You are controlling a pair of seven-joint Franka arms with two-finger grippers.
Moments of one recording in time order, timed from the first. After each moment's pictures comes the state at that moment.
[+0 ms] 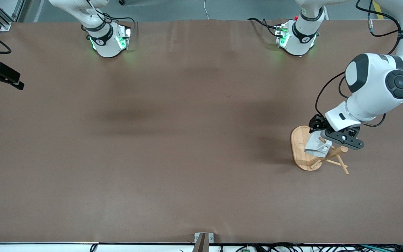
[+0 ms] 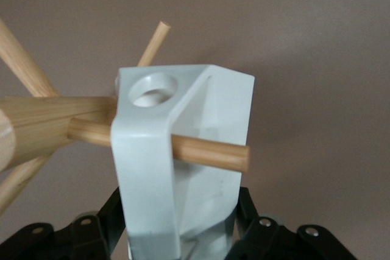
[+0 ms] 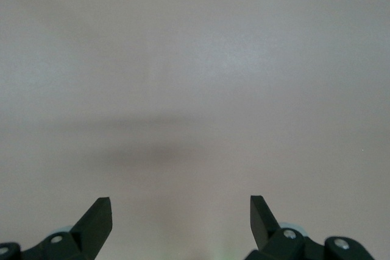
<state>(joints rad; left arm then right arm) 0.14 0.18 -0.25 -1.98 -0.04 2.21 0.30 0.00 -0.03 -0.05 -1.53 0.00 1.49 -0.02</state>
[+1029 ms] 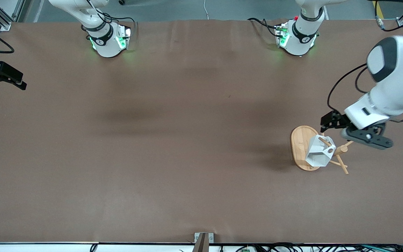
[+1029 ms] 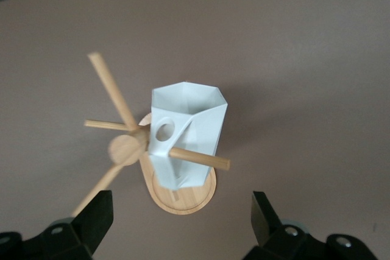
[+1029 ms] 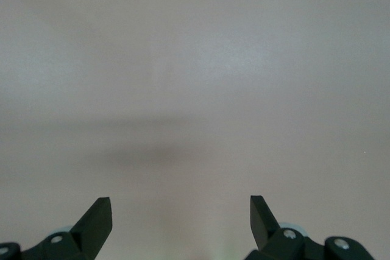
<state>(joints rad) 0.14 0.14 -0.25 -1.68 -0.03 1.95 0.23 0.02 -0.03 -0.05 -1.53 0.00 1.49 -0.01</state>
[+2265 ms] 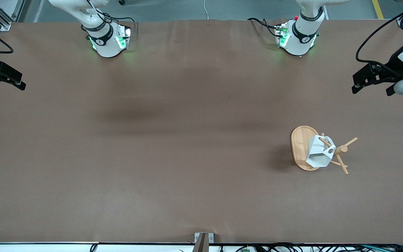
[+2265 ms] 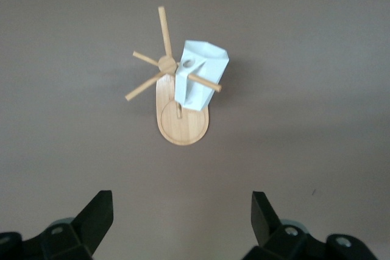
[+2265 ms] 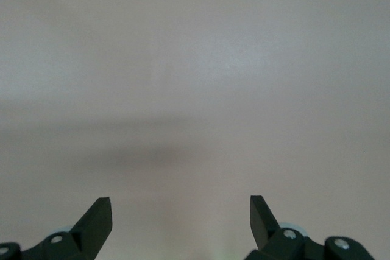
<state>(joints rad) 0.04 0.01 -0.16 -1.47 -0.01 1.51 -0.04 0.02 -0.03 -0.05 -1.53 0.00 1.49 -0.01</state>
